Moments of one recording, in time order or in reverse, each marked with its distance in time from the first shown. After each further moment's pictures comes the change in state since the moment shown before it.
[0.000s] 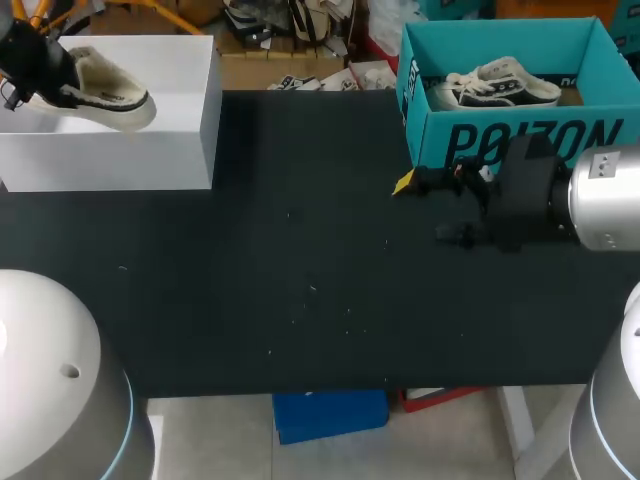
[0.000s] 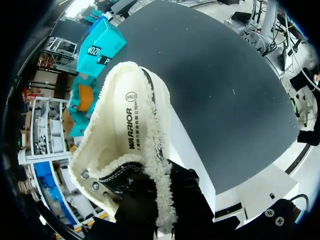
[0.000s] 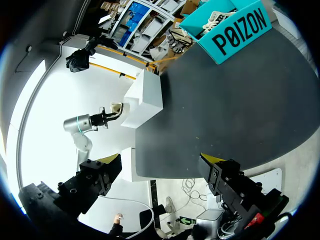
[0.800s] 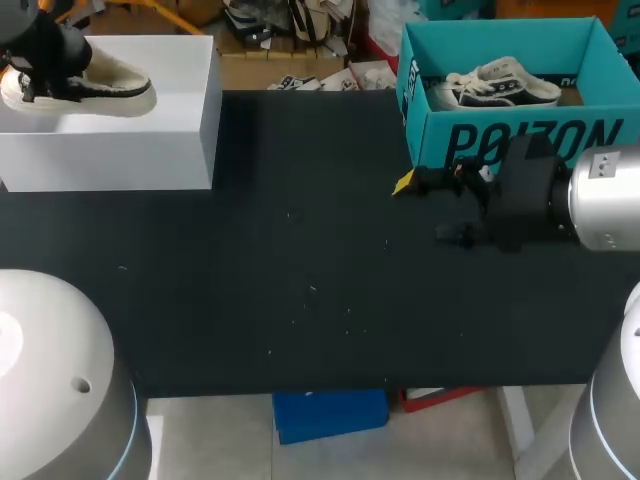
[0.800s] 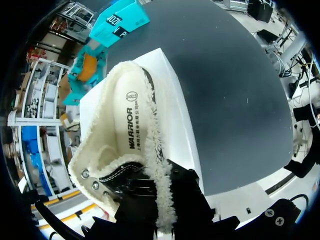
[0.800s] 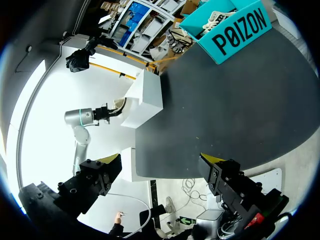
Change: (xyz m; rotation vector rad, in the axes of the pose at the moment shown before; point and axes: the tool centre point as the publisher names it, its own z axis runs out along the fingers) left arm -0.012 0.023 0.021 -0.110 0.080 -0.264; right arm 0.000 0.000 0.000 0.000 0.000 0.000
